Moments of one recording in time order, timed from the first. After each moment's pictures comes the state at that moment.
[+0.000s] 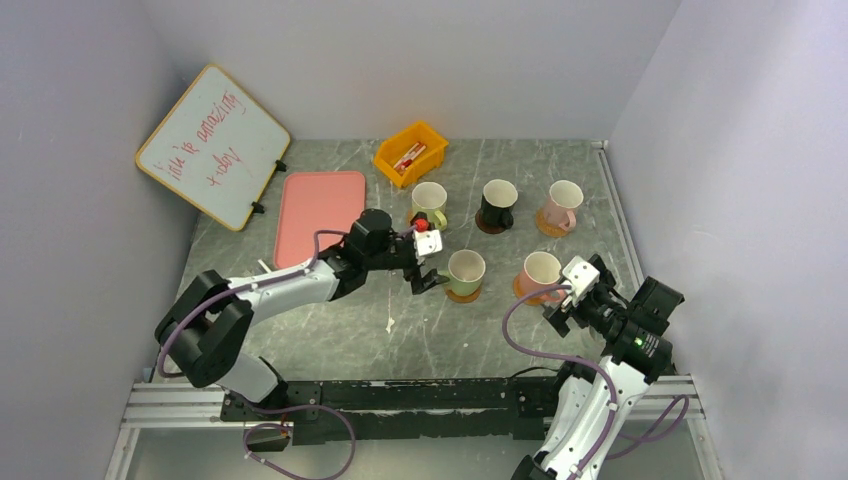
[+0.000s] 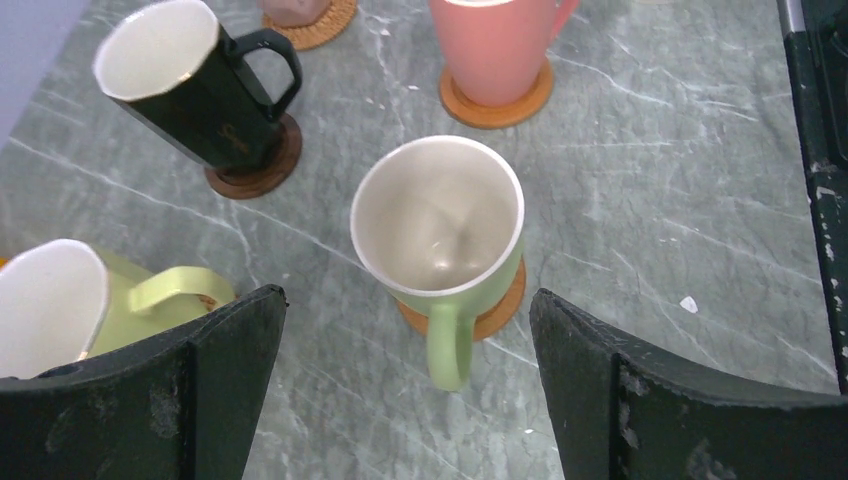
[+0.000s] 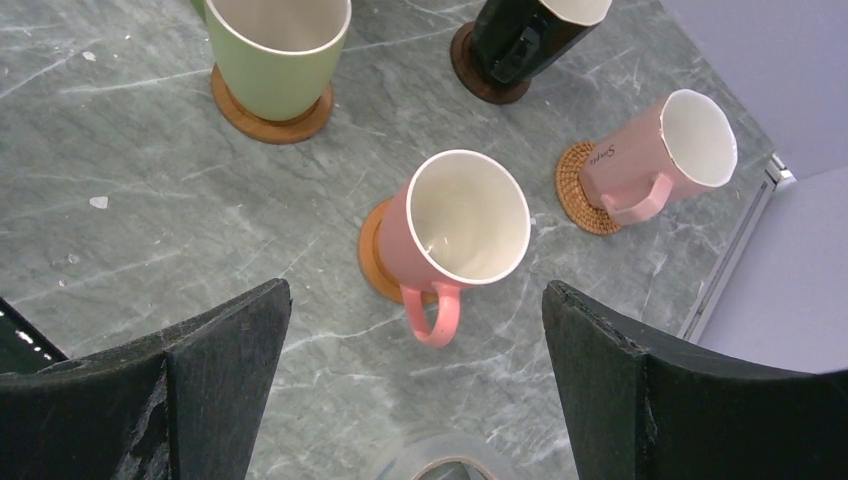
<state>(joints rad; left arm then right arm) -0.76 1.51 0.84 0.33 0.57 0.39 -0.64 0.48 0.74 -1.16 -1.03 -1.22</state>
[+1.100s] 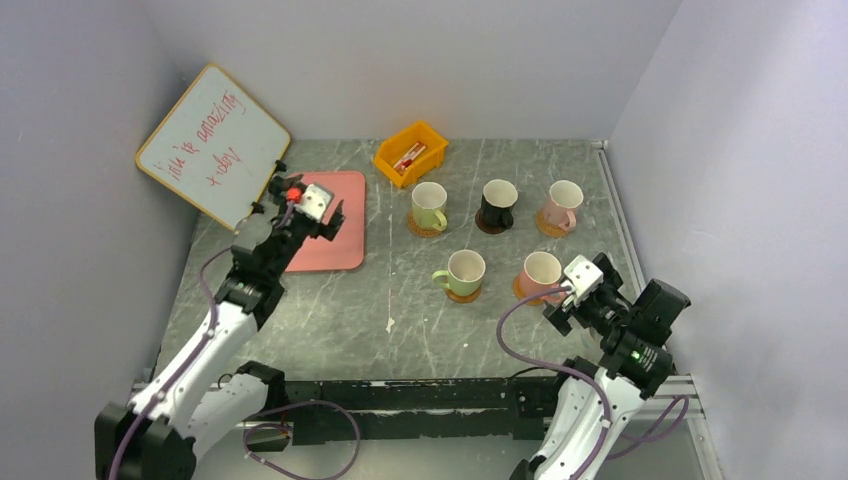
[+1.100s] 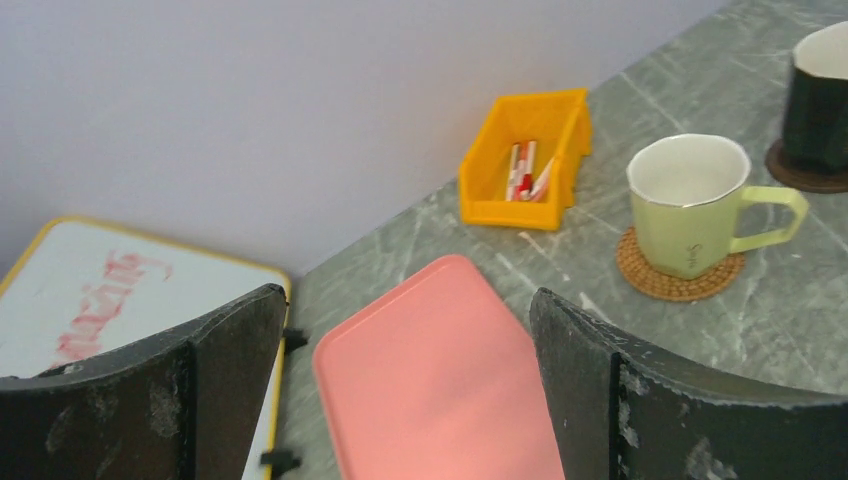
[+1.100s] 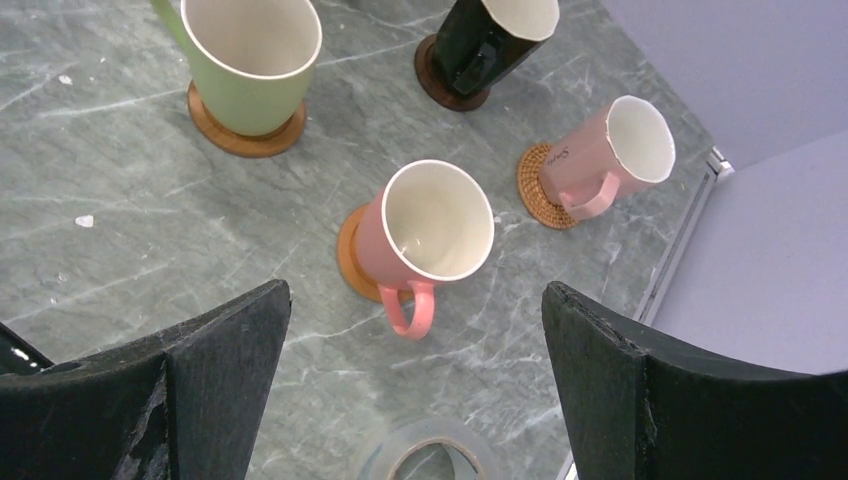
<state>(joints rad) -0.34 0.96 0.67 0.35 0.12 0.40 -0.64 0.43 0.82 -1.16 -1.00 -1.16</state>
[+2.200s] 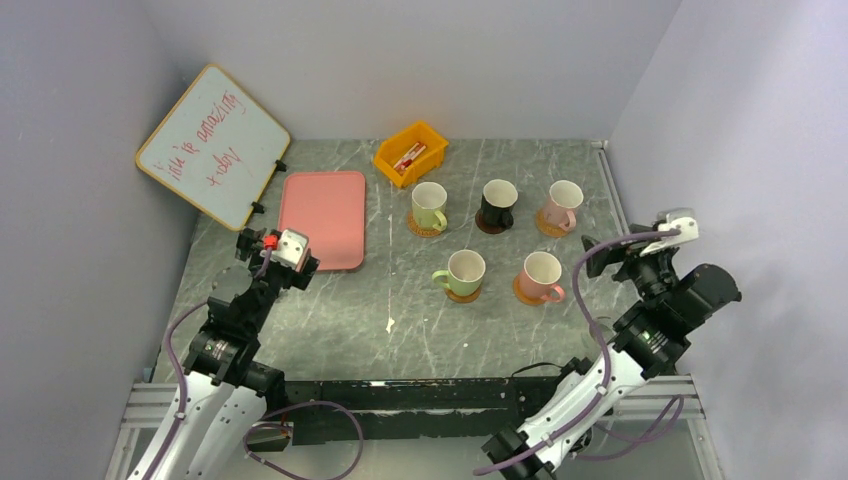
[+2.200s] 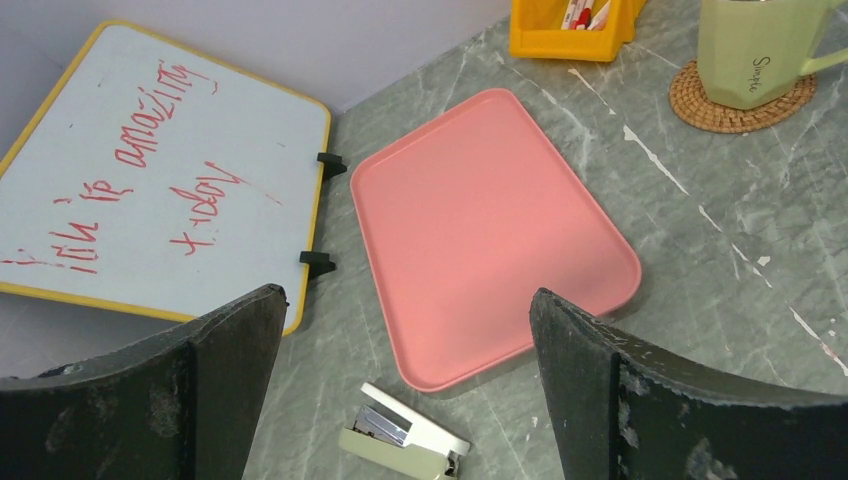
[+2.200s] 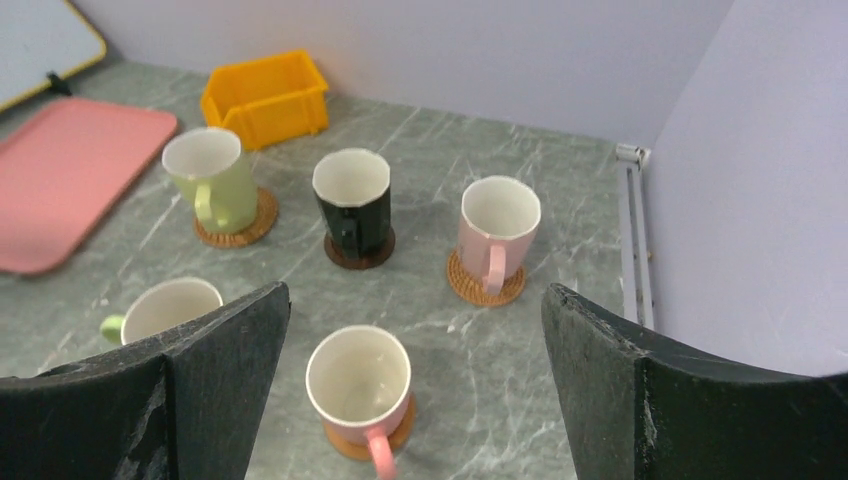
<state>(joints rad) -0.32 0.42 0.51 -0.19 -0.11 0.40 -0.89 0.50 0.84 -0.46 -1.13 -0.17</state>
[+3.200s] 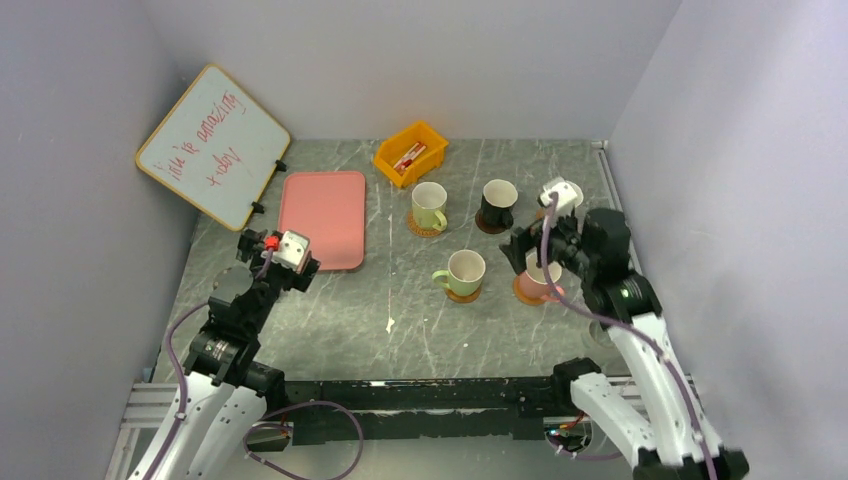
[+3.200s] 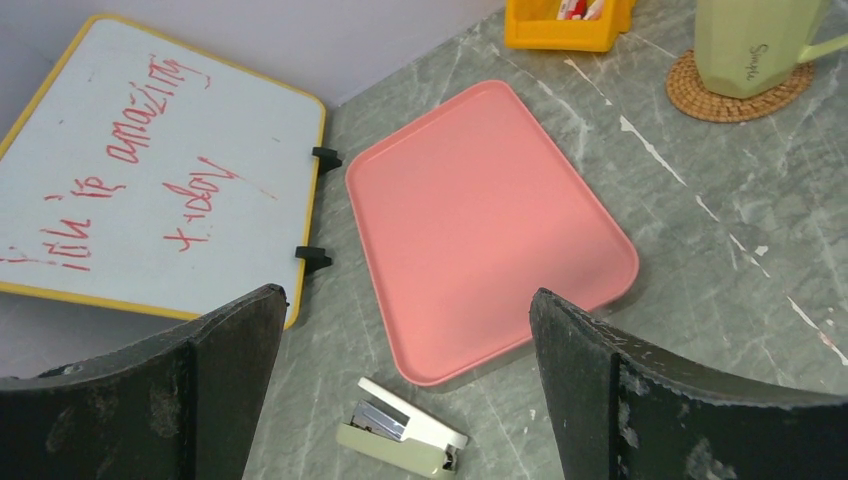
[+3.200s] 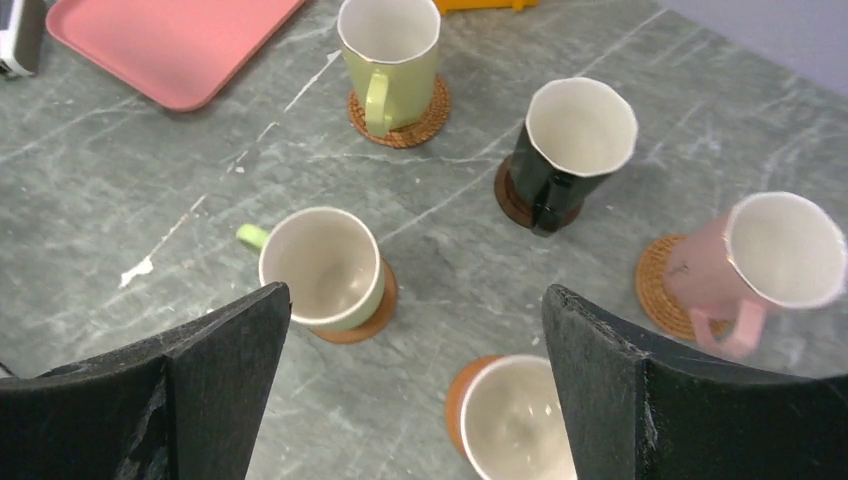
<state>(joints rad) -0.32 0.42 0.51 -0.20 -0.11 0.40 0.22 0.84 0.91 -0.46 -0.36 -0.14</state>
